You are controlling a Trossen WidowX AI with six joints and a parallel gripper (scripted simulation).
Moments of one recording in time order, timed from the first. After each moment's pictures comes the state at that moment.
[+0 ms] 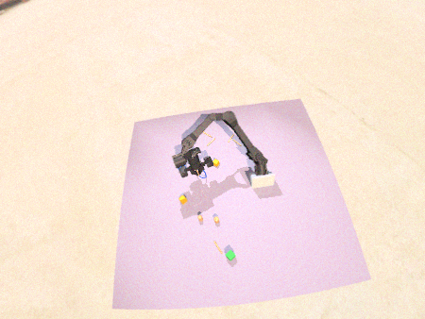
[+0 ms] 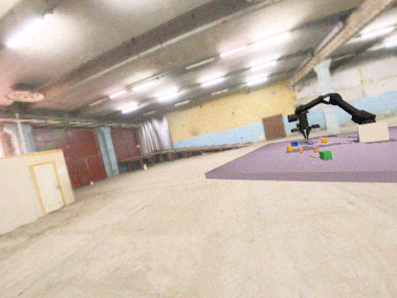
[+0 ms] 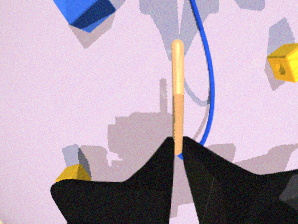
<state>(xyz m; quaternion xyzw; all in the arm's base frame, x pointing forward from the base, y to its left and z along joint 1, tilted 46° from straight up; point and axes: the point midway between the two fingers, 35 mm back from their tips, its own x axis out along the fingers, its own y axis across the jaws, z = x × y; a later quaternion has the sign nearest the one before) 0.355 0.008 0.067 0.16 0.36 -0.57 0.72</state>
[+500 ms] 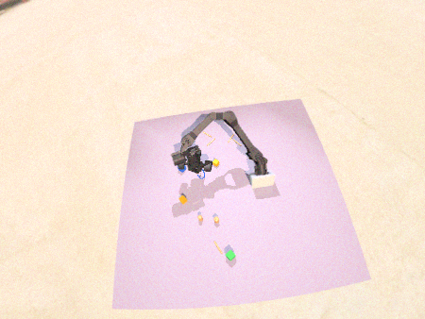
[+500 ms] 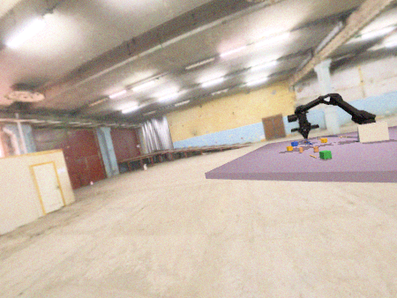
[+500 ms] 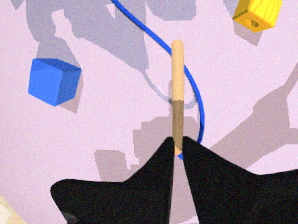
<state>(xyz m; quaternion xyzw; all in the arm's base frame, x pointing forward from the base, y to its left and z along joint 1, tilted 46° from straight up) 0.361 0.000 0.077 0.35 0.19 -0.65 0.65</state>
